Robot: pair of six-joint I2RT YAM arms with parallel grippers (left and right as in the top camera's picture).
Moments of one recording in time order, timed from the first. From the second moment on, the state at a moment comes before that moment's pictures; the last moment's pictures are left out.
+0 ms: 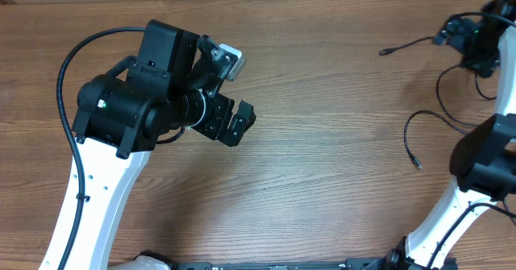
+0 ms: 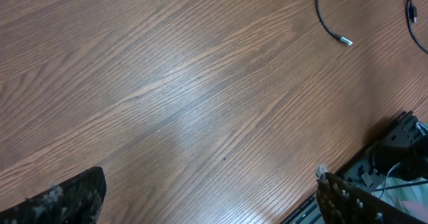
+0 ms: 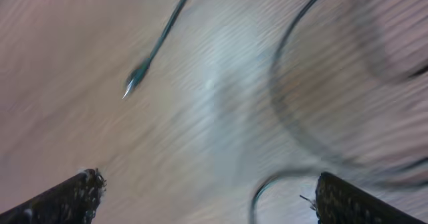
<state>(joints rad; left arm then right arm) -0.38 1.44 1.82 -1.40 0.30 0.05 -0.35 2.17 2.15 -1.24 -0.15 0.28</state>
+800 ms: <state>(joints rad) -0.38 1.44 1.82 -1.40 0.30 0.05 0.08 2.16 2.14 -1.53 -0.09 0.26</state>
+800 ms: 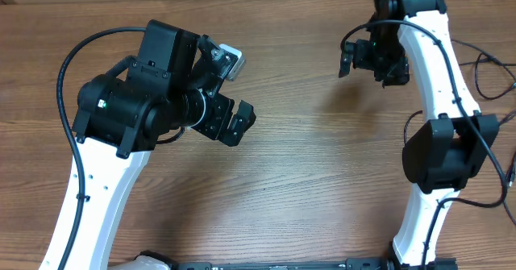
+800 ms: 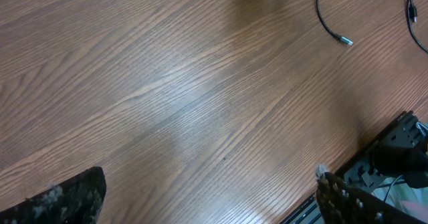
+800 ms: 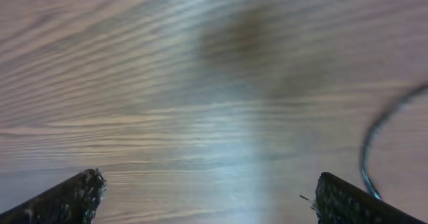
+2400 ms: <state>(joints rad) -0.38 1.44 1.82 -1.40 0.30 0.05 0.12 1.83 2.15 -1.54 -0.03 0.30</state>
